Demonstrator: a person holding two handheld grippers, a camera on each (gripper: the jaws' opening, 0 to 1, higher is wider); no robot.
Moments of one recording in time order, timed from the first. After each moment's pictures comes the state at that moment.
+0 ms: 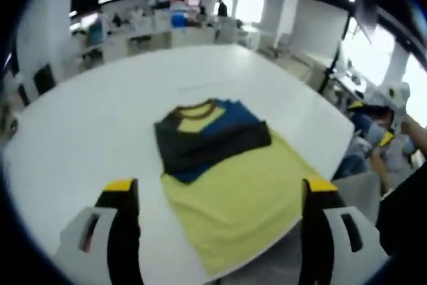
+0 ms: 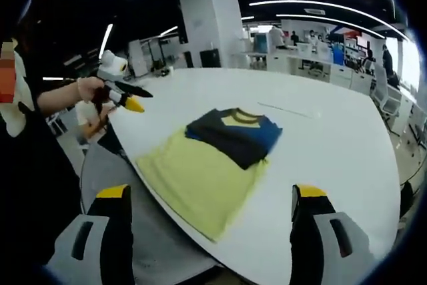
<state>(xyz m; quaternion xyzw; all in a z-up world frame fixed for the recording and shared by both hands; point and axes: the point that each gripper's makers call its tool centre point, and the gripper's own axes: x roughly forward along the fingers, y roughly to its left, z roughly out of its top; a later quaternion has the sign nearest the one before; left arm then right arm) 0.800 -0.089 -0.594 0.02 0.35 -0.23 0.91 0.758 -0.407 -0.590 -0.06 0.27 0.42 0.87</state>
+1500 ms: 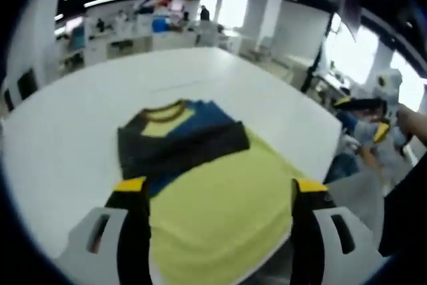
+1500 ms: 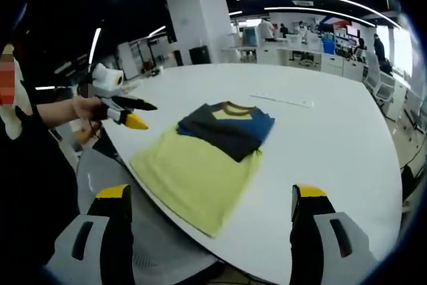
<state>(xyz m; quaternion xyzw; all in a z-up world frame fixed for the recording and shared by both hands) 0.834 -0.177 -0.641 0.02 0.31 -0.30 0.90 0.762 -0.423 -0.606 -0.04 0.30 0.38 0.87</state>
